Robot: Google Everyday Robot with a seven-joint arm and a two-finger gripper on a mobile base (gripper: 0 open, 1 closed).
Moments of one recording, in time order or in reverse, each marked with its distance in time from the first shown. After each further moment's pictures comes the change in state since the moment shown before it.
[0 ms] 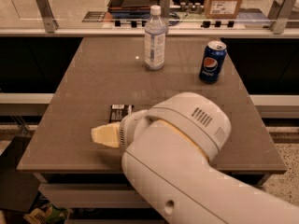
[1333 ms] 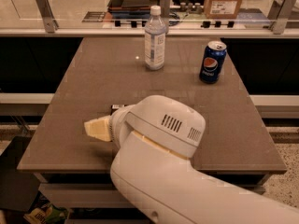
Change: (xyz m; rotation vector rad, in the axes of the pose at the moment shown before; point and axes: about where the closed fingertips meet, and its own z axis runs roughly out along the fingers) arm -0.026 0.014 0.013 0.021 -0.104 -0.086
